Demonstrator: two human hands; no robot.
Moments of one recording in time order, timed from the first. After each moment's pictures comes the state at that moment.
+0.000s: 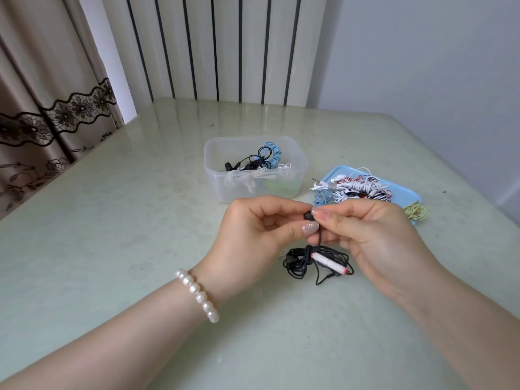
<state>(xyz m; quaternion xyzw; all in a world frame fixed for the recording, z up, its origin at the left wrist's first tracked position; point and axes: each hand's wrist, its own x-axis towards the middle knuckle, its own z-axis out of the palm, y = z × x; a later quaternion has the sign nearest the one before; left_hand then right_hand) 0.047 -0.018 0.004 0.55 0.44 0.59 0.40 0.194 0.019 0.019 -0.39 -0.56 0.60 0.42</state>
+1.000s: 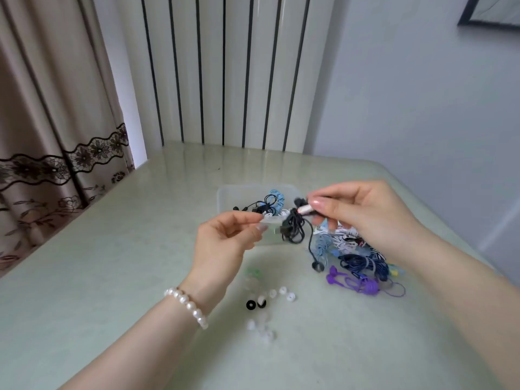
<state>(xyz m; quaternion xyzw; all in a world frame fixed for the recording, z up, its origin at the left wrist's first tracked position) 0.003 -0.002 0.022 0.39 0.49 0.68 0.38 0.176 0.045 0.094 -0.35 -0.74 0.43 0.38</state>
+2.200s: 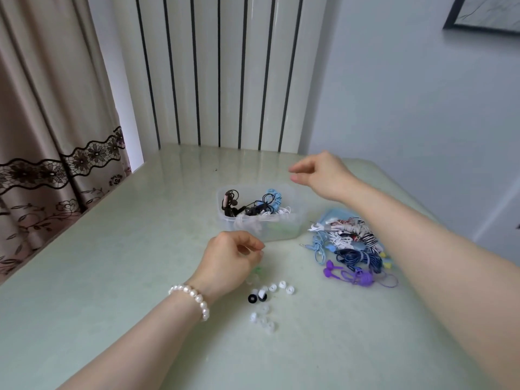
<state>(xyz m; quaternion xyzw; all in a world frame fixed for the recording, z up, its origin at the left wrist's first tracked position) -0.016 0.009 -0.015 0.58 0.64 0.44 0.25 0.137 0.139 0.092 -0.48 -0.82 0.19 0.27</state>
